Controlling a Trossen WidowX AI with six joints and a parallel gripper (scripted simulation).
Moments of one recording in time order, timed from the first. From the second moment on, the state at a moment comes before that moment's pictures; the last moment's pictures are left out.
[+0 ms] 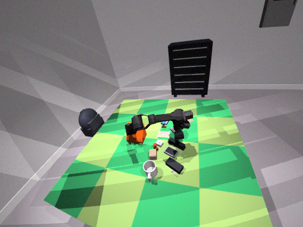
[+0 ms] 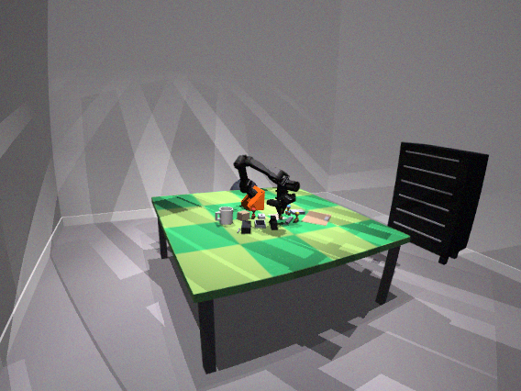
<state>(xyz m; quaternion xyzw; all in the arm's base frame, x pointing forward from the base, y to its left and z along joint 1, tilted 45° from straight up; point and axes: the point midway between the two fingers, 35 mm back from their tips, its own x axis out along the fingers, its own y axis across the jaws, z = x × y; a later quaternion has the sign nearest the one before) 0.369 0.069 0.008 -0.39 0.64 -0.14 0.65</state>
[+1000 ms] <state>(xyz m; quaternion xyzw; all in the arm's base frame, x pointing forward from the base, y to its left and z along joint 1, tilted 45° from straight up) 0.372 0.044 -0.016 -0.39 0.64 -0.14 0.65</state>
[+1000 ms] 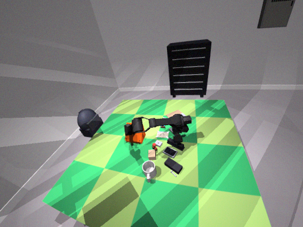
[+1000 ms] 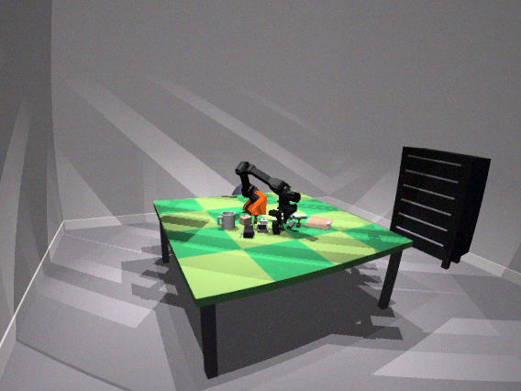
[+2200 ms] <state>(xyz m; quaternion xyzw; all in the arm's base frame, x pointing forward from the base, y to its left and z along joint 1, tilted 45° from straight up) 0.358 0.125 0.066 -0.40 0.64 -0.13 0.65</state>
